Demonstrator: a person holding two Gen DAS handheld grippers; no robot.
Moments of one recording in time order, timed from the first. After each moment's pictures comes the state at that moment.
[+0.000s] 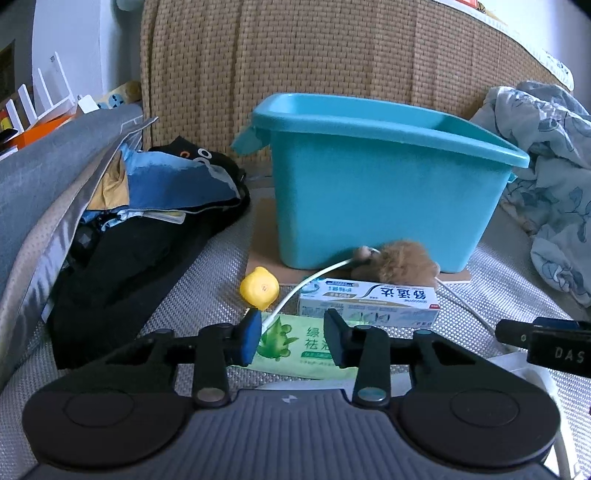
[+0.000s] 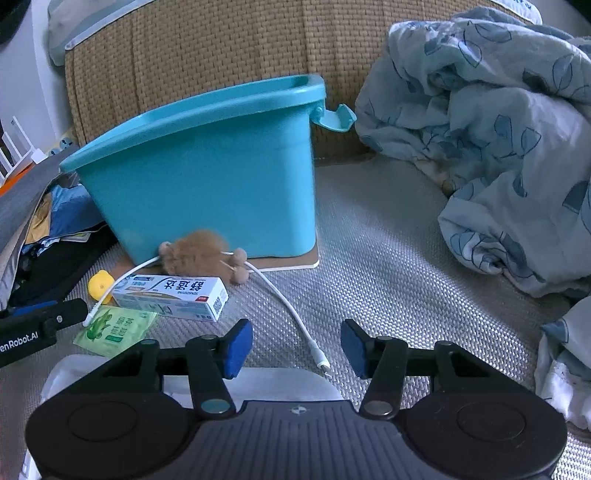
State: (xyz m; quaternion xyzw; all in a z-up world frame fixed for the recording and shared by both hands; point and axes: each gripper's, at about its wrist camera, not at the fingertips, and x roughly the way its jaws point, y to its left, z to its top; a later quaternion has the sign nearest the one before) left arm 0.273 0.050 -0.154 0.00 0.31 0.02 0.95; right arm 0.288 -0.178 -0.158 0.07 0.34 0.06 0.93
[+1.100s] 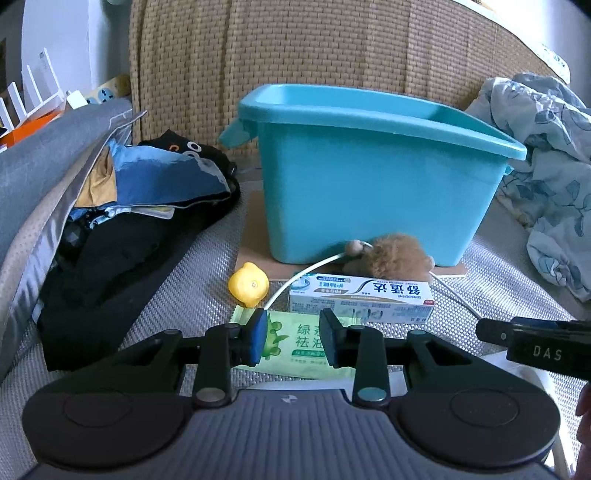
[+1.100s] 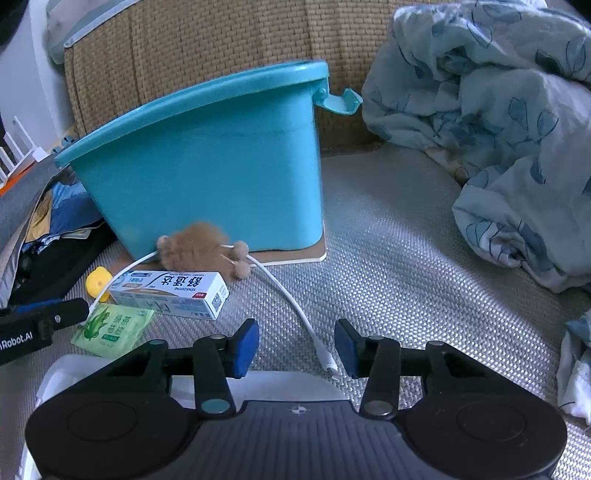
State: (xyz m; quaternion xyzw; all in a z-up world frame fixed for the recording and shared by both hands) left arm 0.280 0.045 -0.156 0.00 0.33 0.00 0.95; right arm 0.303 -0.176 -0.169 0.08 0.35 0.08 0.93
